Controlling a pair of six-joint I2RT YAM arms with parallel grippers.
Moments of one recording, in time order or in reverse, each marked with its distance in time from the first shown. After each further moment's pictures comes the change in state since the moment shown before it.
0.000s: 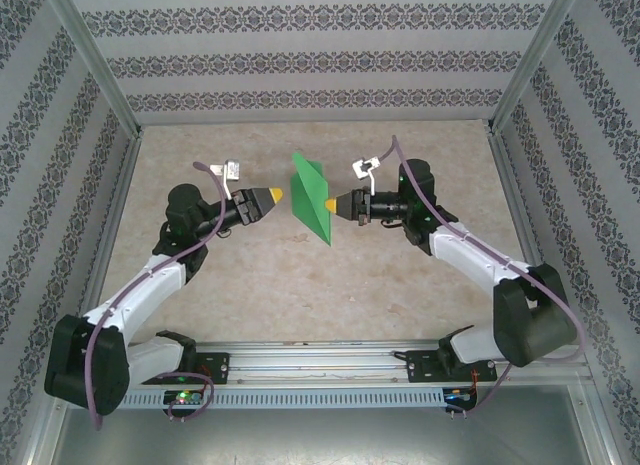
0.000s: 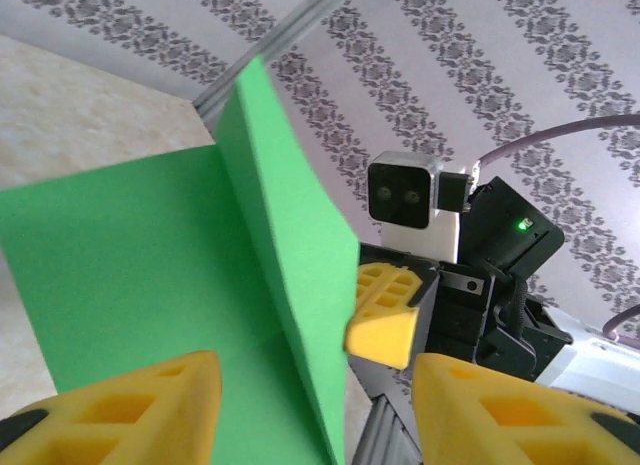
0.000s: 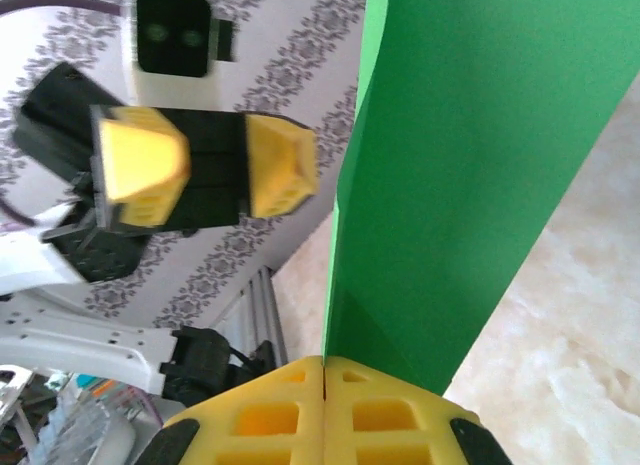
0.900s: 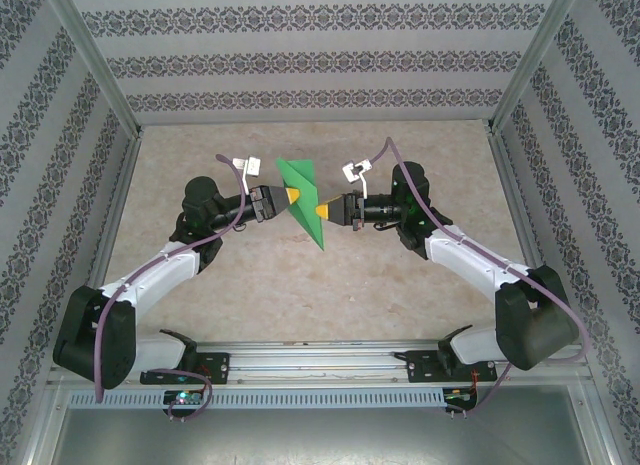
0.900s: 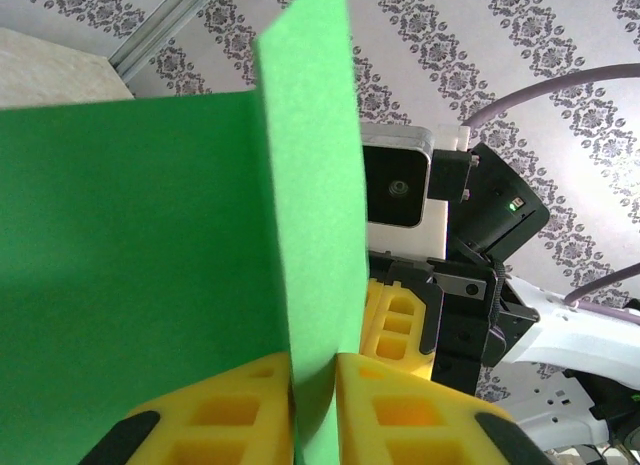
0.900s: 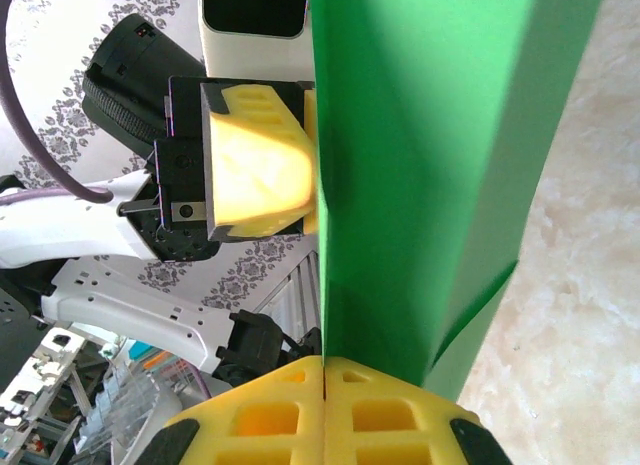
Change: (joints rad) left arm -0.079 0.125 0.064 0.114 0.066 -0.033; right arm 0.072 -0.002 0.000 0.056 -0.028 0.074
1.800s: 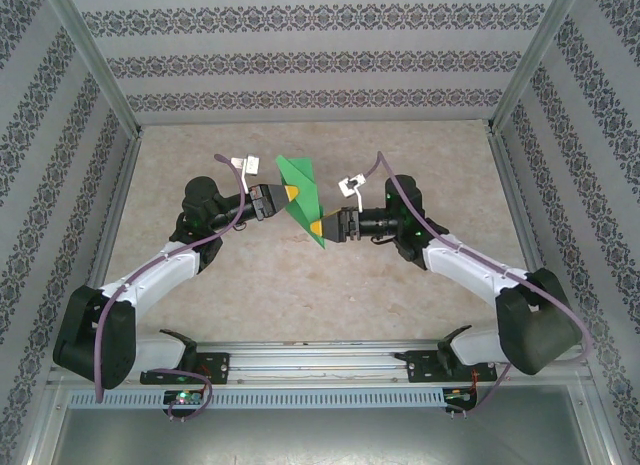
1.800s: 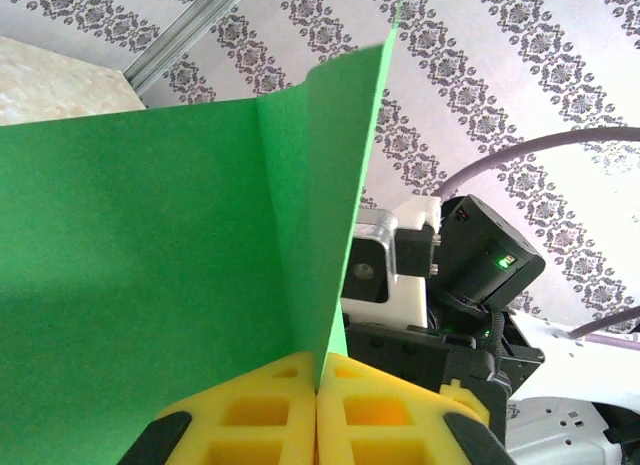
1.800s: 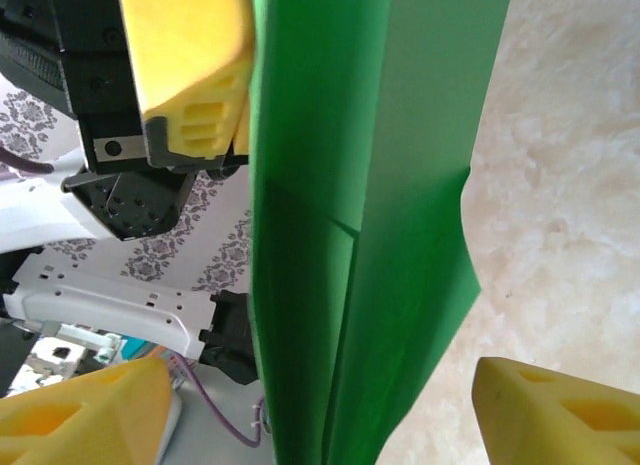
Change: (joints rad) left arm -0.003 0.000 0.000 0.001 -0.034 -0.002; right arm 0.050 -0.015 -0.073 -0.042 0.077 0.005
